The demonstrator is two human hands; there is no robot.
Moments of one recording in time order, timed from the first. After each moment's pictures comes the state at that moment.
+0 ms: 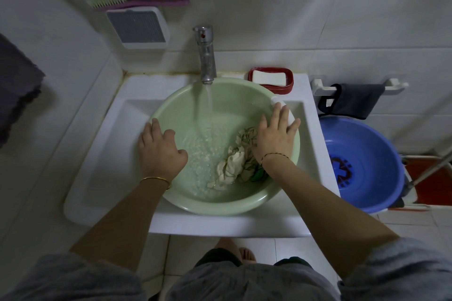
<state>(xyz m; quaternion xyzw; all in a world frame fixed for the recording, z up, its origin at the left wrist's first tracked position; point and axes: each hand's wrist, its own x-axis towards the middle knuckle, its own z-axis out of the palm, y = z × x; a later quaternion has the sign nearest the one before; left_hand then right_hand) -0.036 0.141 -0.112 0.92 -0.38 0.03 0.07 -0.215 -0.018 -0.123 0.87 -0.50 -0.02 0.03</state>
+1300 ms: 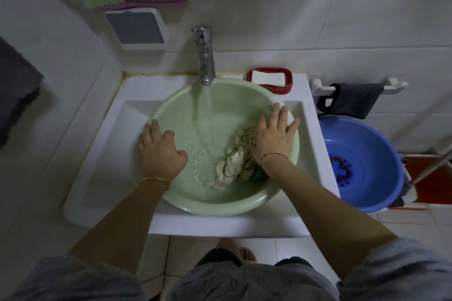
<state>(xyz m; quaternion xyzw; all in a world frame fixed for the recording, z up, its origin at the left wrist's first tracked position) -0.037 0.140 -0.111 0.92 -0.38 0.02 0.06 -0.215 -0.017 -0.121 0.87 -0.50 -0.02 0.02</state>
